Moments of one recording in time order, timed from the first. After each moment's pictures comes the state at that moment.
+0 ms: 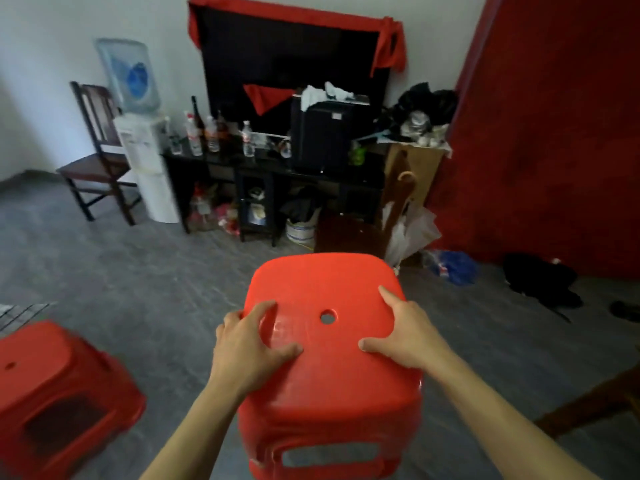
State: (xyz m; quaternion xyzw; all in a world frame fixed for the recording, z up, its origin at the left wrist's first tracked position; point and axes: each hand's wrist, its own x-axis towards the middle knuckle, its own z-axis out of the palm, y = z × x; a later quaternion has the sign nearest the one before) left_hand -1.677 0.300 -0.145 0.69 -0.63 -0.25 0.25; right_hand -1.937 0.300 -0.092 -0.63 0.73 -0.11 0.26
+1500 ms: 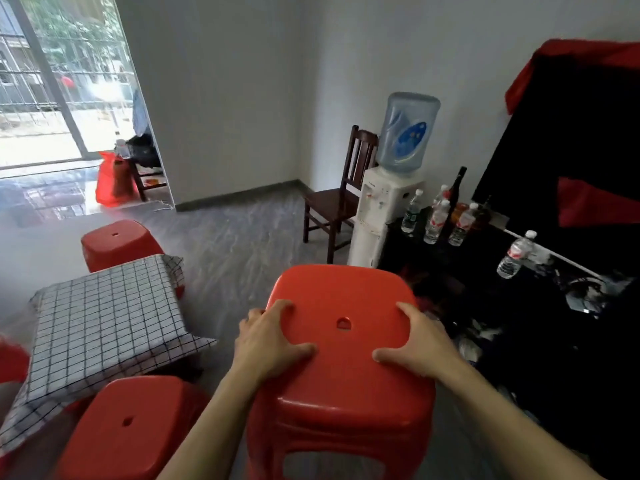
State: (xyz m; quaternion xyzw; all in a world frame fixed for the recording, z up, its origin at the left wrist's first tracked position) left_hand -1.269 -0.243 -0.130 0.89 -0.31 -0.16 0.28; right_hand -1.458 -0.419 -0.091 -0.86 0.42 -0.01 0.29
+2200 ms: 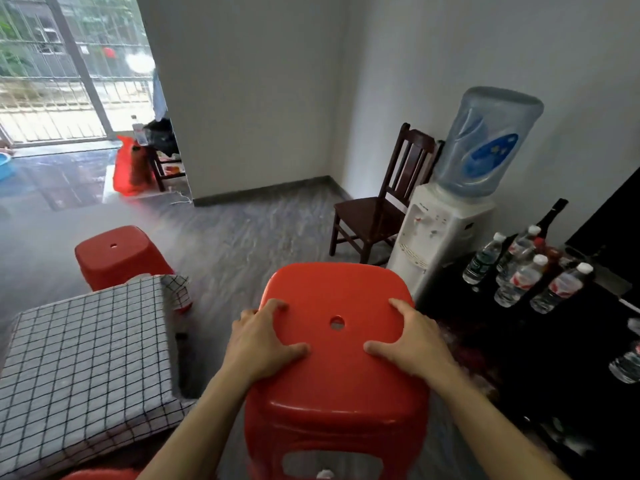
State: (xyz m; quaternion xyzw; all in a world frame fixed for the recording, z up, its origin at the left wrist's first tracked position) left_hand -0.977 -0.438 -0.159 0.91 -0.25 -0.17 0.27; right_hand -1.139 -0.638 -0.122 -0.88 0.39 -0.01 0.29
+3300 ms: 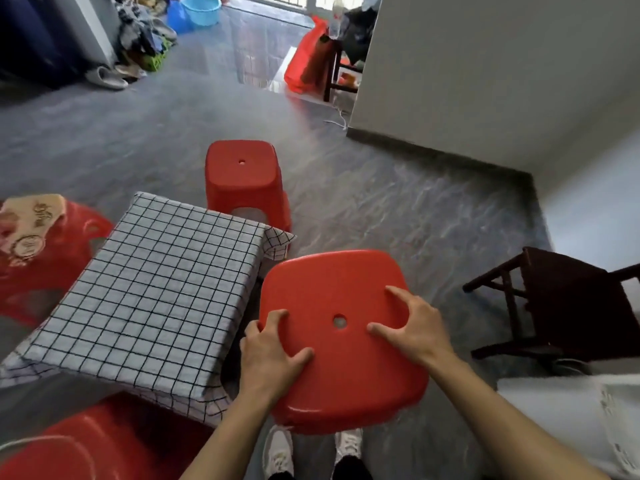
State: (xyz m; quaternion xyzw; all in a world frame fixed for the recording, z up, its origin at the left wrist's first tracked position) left_hand -0.637 -0.454 -0.350 0.90 0.17 -0.14 0.37; right_hand -0.588 -0.706 -0.308 -0.95 0.08 0.13 0.28
